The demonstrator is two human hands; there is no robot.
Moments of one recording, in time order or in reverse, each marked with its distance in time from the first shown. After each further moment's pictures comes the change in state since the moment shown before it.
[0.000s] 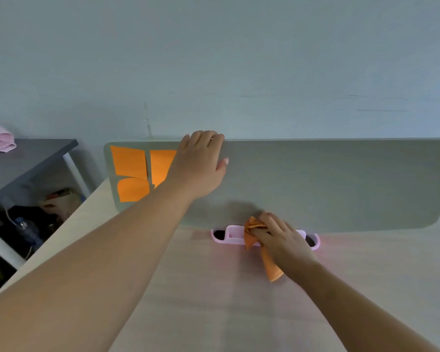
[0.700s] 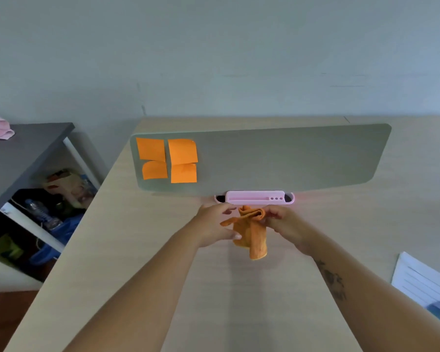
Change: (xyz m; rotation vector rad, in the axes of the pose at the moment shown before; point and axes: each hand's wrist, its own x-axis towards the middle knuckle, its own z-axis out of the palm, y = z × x) left_hand -0.156 0.047 -0.052 -0.779 -0.745 -0.332; right_hand -0.031 -0.074 -0.160 1.206 -0.426 0.821
